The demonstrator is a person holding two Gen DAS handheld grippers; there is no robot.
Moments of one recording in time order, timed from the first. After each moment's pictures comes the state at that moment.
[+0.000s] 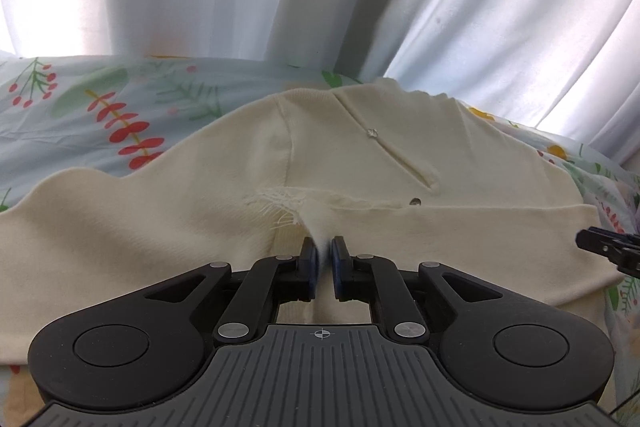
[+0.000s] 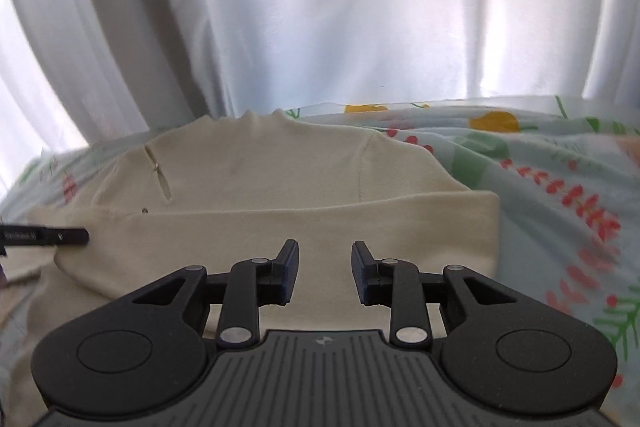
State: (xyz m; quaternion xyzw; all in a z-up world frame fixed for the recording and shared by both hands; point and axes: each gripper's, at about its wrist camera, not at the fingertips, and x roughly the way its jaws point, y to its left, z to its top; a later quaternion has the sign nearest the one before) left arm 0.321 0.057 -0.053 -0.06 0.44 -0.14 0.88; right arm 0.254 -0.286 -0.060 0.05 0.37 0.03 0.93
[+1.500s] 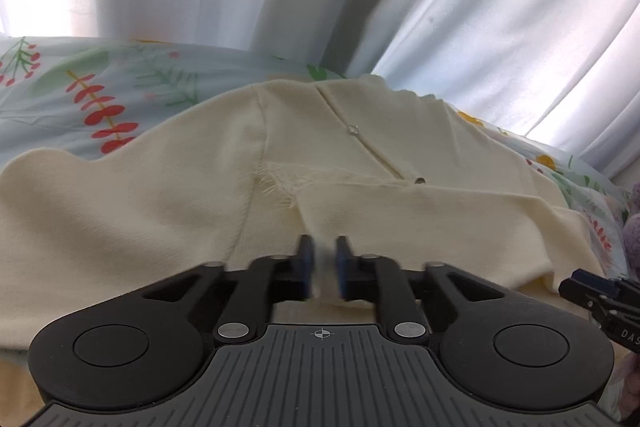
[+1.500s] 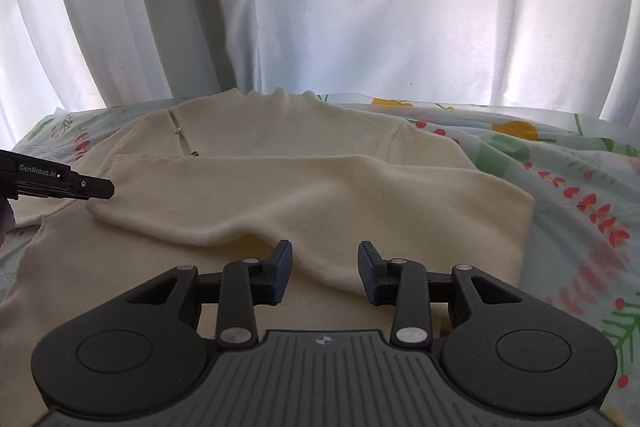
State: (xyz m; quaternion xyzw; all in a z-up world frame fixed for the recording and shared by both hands) left arm 0.321 0.043 -0.063 -0.09 0.45 -0.15 0.87; right arm 0.223 -0.273 -0.070 0.04 0.36 0.05 0.93
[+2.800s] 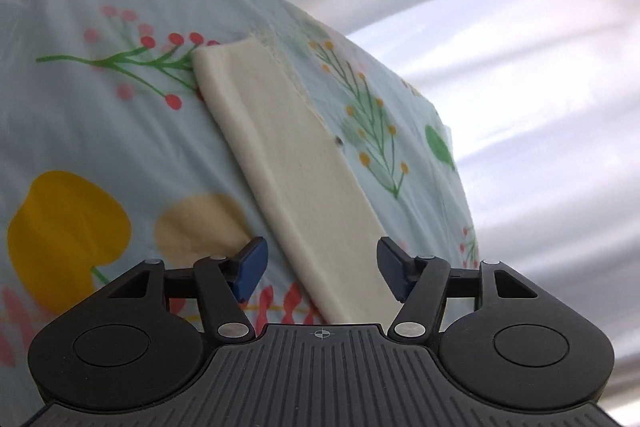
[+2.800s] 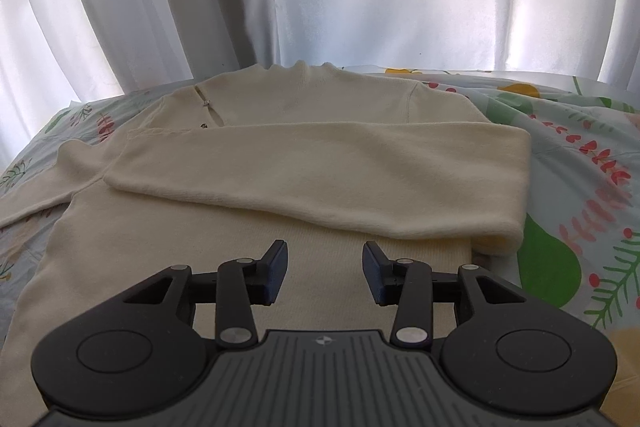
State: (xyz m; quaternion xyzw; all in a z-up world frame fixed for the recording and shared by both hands) left arm 0.151 0.372 -0.076 -0.54 0.21 0.28 0.76; right arm 0.189 -0.254 -0.070 0.06 0.38 0.06 0.92
